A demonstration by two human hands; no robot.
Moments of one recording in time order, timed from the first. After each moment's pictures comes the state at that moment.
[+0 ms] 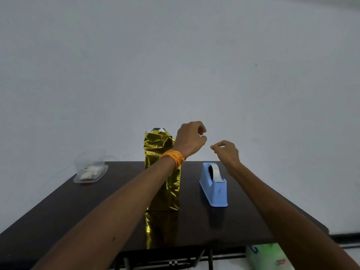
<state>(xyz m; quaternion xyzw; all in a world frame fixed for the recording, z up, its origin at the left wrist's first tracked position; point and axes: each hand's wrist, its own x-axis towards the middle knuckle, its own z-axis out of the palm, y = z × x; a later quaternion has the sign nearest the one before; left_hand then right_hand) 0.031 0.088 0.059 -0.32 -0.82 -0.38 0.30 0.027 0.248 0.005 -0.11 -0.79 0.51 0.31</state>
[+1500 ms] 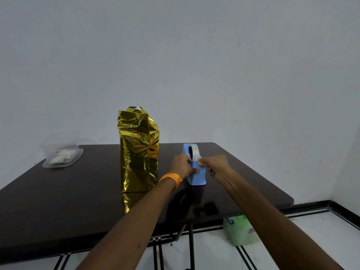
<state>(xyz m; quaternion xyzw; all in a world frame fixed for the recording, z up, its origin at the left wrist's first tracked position) 0.001 0.154 -0.094 -0.23 -0.89 -0.39 0.02 0.073 0.273 -0.067 -0.23 -0.72 0.63 0.16</state>
